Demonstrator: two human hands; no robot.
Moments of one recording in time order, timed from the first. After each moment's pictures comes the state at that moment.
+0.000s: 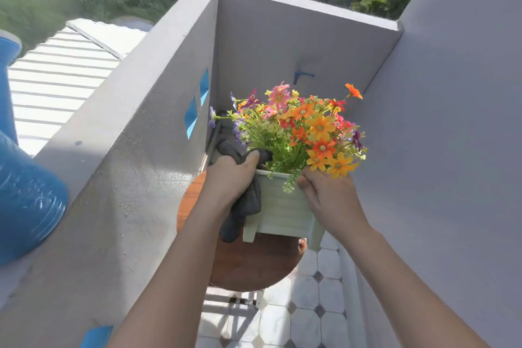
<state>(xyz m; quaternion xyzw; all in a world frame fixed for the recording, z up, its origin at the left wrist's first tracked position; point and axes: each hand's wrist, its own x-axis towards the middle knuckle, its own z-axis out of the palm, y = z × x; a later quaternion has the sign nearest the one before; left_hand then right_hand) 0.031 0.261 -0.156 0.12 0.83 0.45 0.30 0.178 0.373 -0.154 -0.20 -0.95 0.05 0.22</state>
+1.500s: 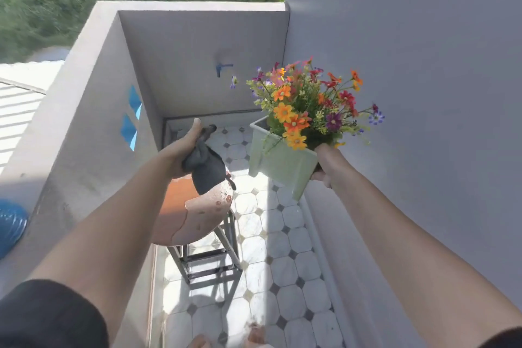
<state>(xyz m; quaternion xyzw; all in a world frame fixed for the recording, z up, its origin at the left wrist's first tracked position) 0.107 0.341 -0.087 0.15 0.65 0.49 0.56 0.357 0.463 -0.072 -0.64 -0.43 0.61 0.19</state>
